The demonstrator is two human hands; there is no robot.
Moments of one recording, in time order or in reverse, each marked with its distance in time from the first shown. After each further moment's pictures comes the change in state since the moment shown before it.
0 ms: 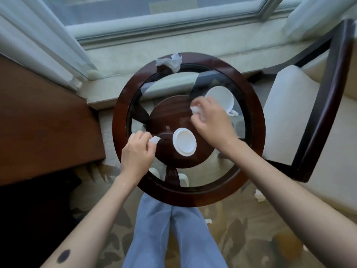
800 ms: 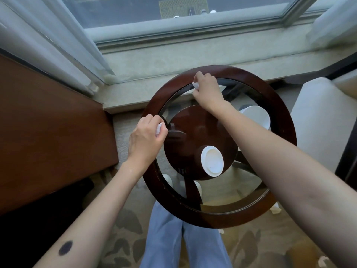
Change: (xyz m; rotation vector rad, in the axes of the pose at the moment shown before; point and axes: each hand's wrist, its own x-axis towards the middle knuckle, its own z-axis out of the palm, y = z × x) left_hand 0.083 -0.033 -0.040 0.014 0.073 0.036; right_hand 0.164 -0.012 0.084 -0.303 -0.199 0.103
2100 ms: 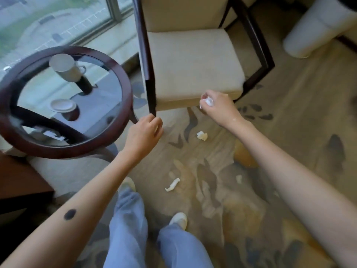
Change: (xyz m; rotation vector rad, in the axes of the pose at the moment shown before) left_hand -0.380 0.280 0.113 0.116 -0.330 0.904; right_hand -0.640 0.275 -0.078 0.342 0.408 0.517
